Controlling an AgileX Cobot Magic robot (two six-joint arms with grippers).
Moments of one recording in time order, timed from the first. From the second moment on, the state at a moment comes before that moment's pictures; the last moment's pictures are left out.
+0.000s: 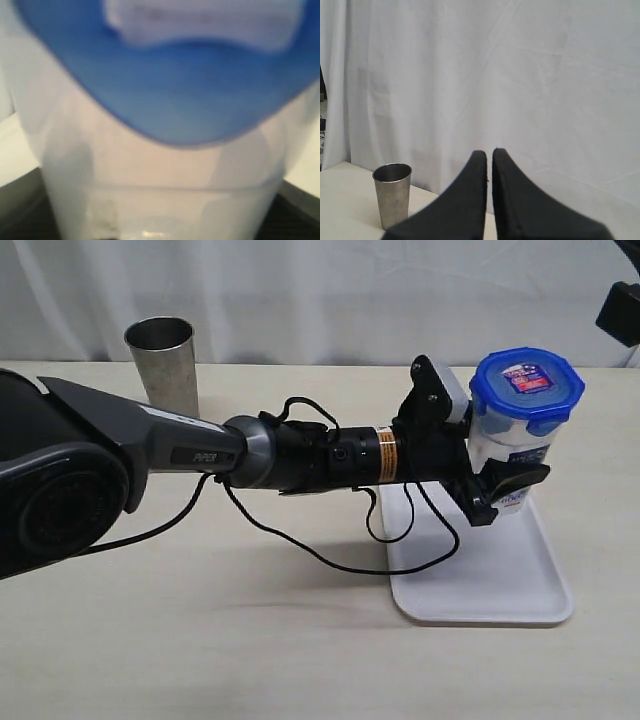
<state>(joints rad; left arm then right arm) -0.74 2.44 -1.65 0.92 -0.88 -0.61 0.26 0.85 -0.67 -0.66 -0.23 0.59</state>
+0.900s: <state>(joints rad) -0.74 2.48 -1.65 1.05 -0.82 -0.72 0.26 0.85 -0.67 -0.66 -0.23 0.59</state>
